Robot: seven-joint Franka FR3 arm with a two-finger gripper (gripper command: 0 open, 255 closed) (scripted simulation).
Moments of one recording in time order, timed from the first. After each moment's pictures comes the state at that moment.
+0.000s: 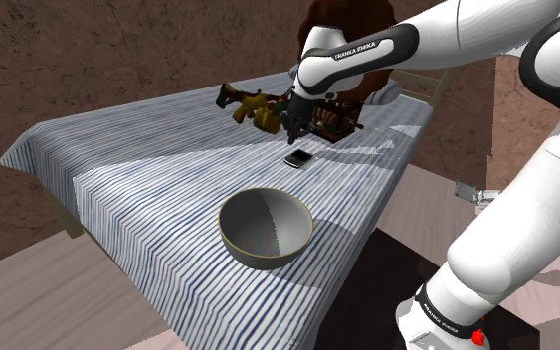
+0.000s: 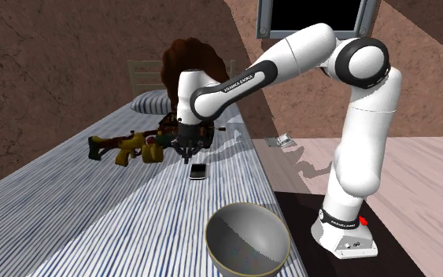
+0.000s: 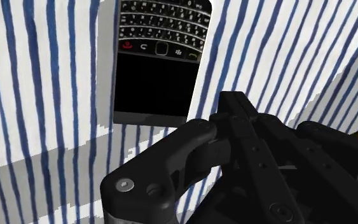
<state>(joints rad) -0.34 0.03 0.23 -2.06 0.02 2.22 1.17</state>
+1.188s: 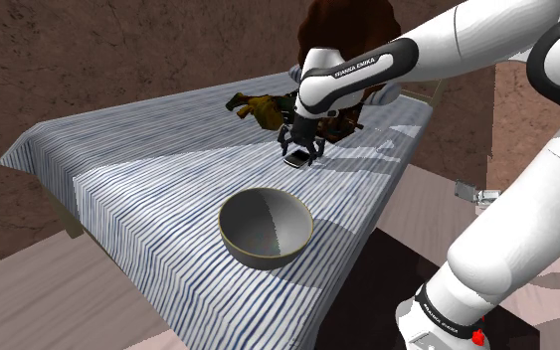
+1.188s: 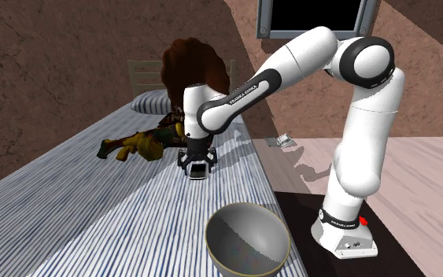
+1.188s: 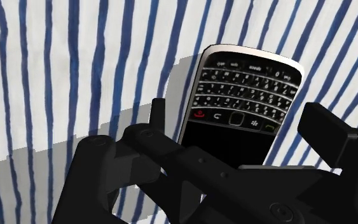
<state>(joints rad) -0.33 0.01 0.24 -2.18 0.04 2.21 1.13</state>
